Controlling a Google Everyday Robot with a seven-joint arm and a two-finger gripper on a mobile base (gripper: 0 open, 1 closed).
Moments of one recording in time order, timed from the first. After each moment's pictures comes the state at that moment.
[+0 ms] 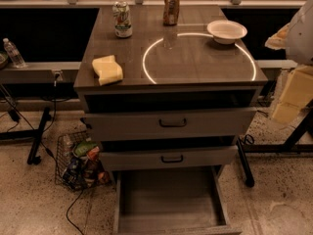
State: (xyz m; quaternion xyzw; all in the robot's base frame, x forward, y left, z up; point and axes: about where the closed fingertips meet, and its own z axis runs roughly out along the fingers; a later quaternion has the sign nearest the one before) arm 0.438 -0.217 0.976 -0.60 0.78 -0.03 0.16
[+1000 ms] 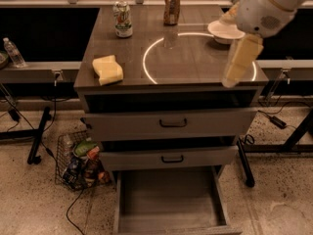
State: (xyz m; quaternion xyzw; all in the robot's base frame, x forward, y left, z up) arm 0.553 -0.168 0.970 -0.65 0.72 0.01 0.23
